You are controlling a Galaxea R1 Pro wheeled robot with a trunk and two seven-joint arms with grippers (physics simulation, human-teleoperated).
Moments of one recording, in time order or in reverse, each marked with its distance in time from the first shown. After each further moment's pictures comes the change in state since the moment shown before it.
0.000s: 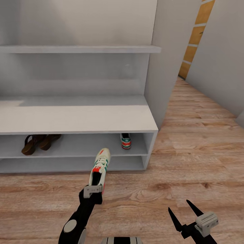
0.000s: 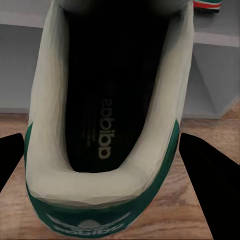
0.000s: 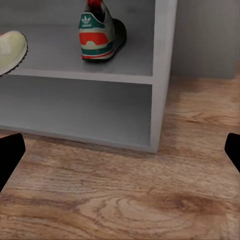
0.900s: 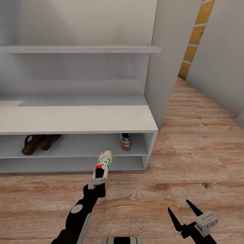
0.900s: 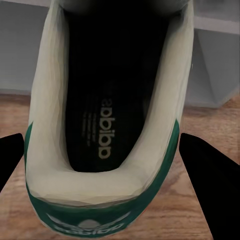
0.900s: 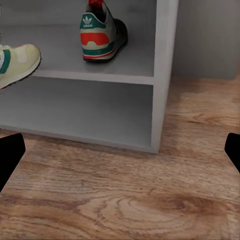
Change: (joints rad) left arm -0.102 -0.034 -0.004 0.015 0.049 0.206 0.057; right arm 0.000 0.000 0.003 -0.002 0.002 0.001 0.000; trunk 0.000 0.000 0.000
